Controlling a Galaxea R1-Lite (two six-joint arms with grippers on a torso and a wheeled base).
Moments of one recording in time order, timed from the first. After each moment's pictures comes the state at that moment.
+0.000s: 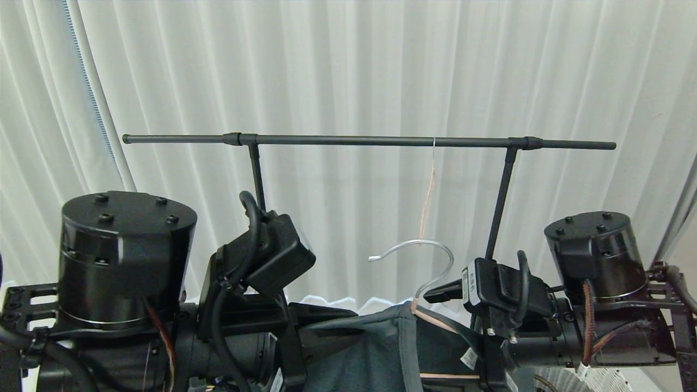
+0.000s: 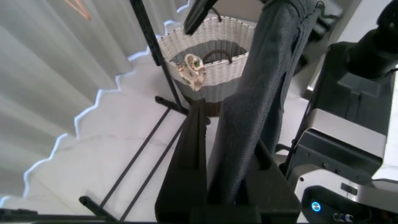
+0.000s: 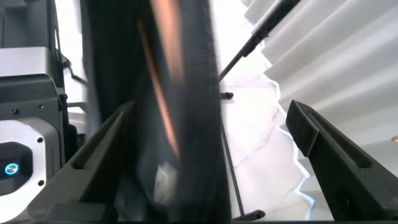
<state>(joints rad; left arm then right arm) -0.76 1.40 -0.71 -0.21 -0.35 0.16 0.81 1.57 -0.71 -0.30 0.42 -0.44</state>
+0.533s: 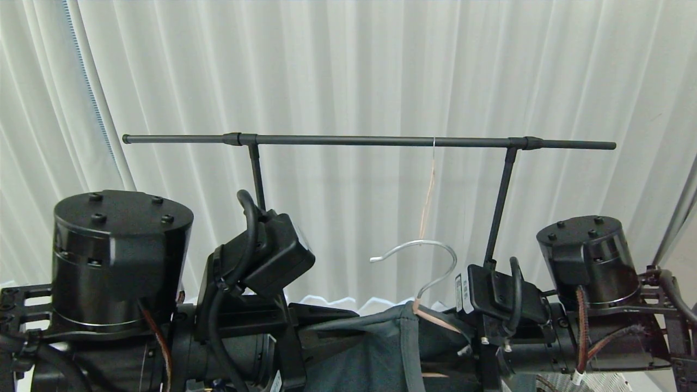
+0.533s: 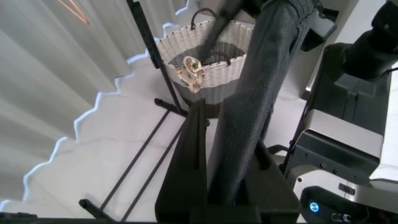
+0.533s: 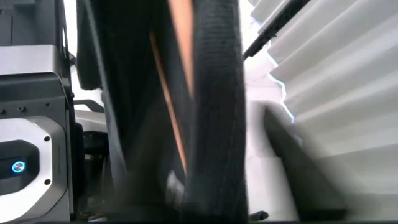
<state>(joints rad) -0.77 1.39 -0.72 -0.21 -0.35 0.17 0.84 1.58 -0.72 -0.30 0.42 -0.43</state>
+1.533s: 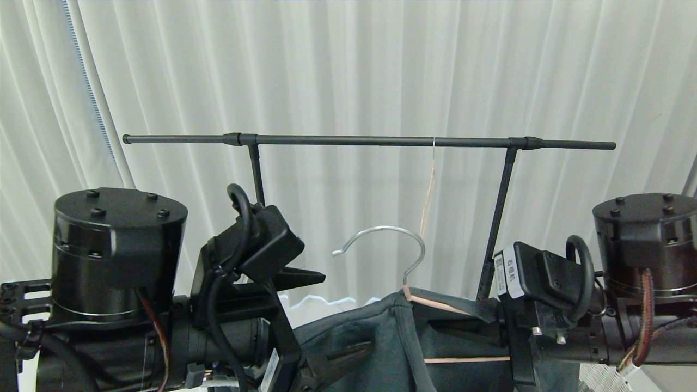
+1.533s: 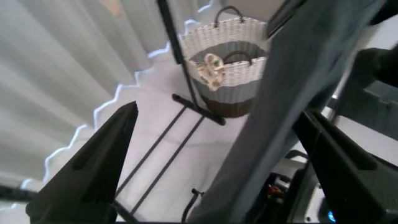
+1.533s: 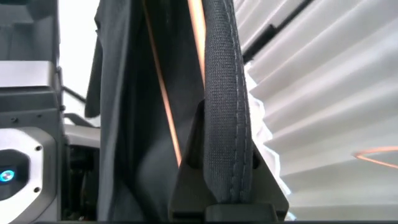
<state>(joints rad) -0.73 1.39 -0.71 -0.22 -0.27 0.16 0.82 1.46 -0.72 -0.30 0.41 -0.46</state>
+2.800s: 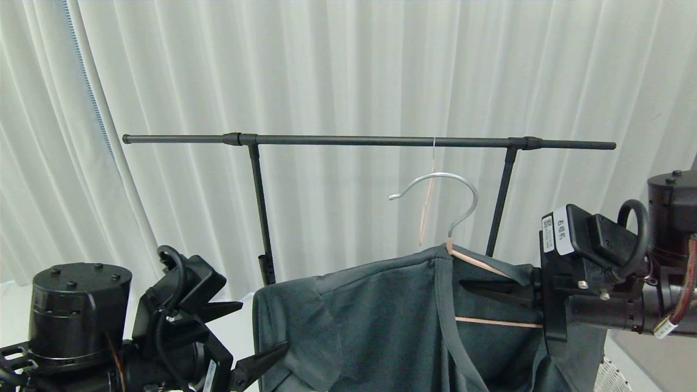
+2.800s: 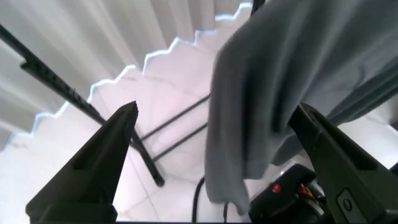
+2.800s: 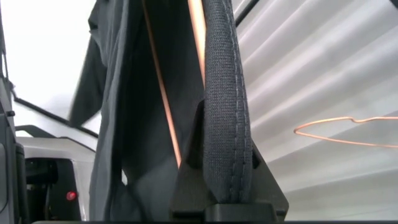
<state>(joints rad) -0.40 1.37 -0.33 -0.49 -0.24 0.16 0.68 1.39 -0.72 -0.30 0.45 -0.51</state>
